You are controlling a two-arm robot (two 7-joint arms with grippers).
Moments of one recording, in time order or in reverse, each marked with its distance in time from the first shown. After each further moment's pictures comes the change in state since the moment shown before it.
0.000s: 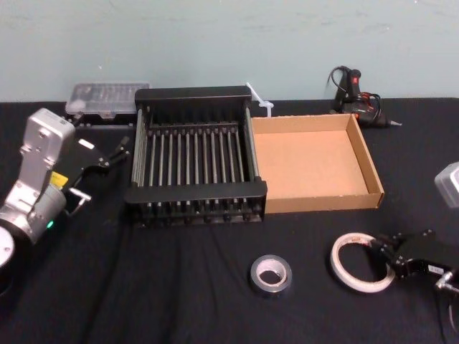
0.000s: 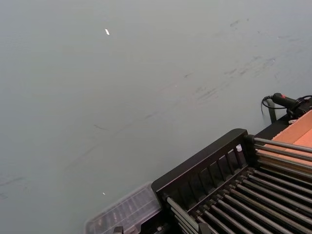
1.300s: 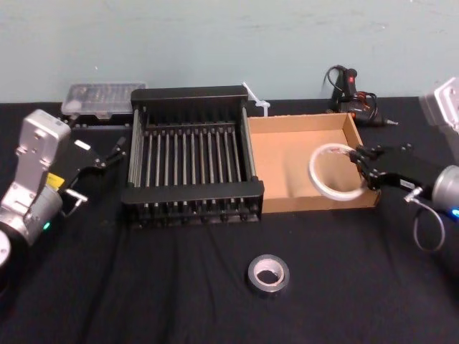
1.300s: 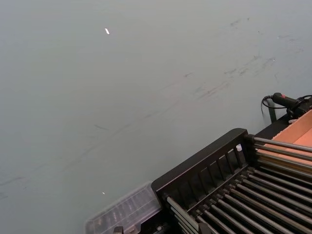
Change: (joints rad) left arm 0.000 0.000 0.000 0.000 0.000 0.000 0.000; right arm 0.257 -0.134 -0.042 0.099 -0.075 -0.056 -0.044
